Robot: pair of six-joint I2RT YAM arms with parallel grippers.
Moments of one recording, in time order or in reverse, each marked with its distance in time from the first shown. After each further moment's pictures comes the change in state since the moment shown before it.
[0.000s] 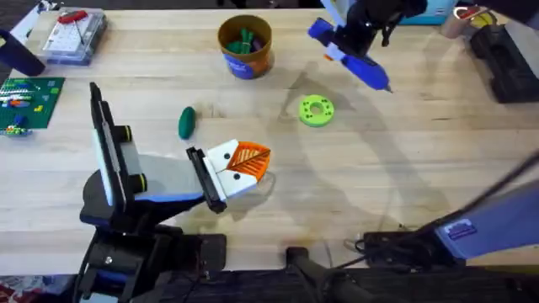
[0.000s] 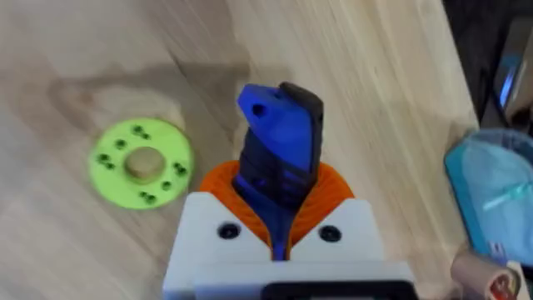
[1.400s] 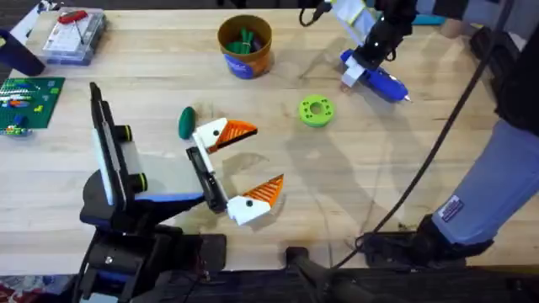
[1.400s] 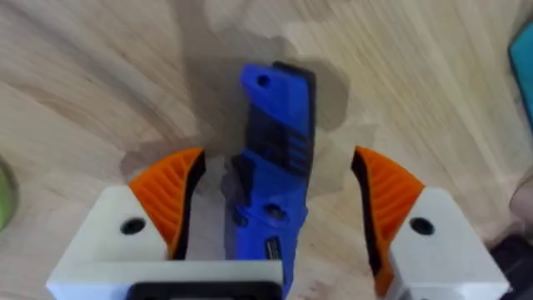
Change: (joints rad) left arm 0.000 0.000 0.000 0.001 -0.001 -0.003; right arm -0.226 0.313 0.032 0.103 0.107 0.050
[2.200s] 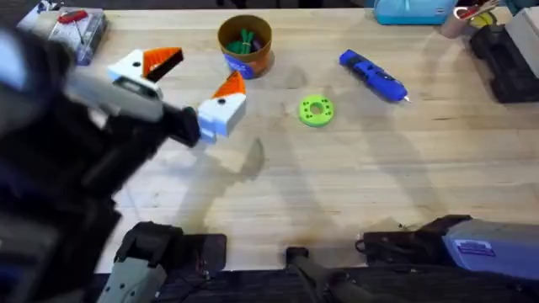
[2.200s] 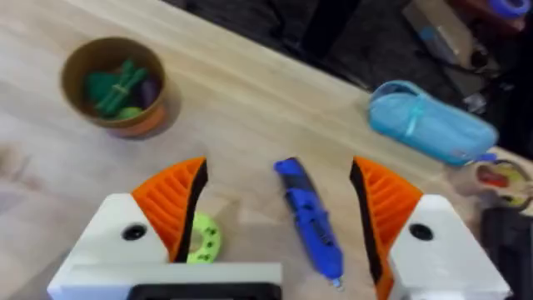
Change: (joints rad) left arm 0.000 0.456 0.519 -0.206 -0.659 -0.004; right arm 0.230 -0.616 0.132 -0.160 -0.019 0.565
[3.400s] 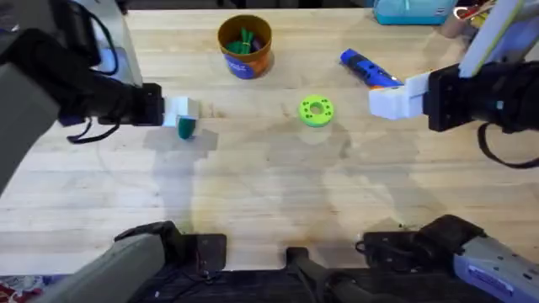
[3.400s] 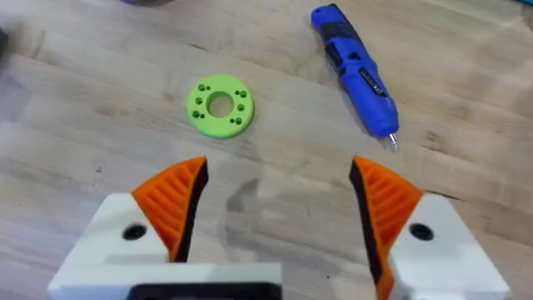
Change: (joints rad) left arm 0.362 0.723 0.389 -0.613 -0.141 0.134; right arm 0.072 -0.566 -0.639 -0.077 -0.003 0.211
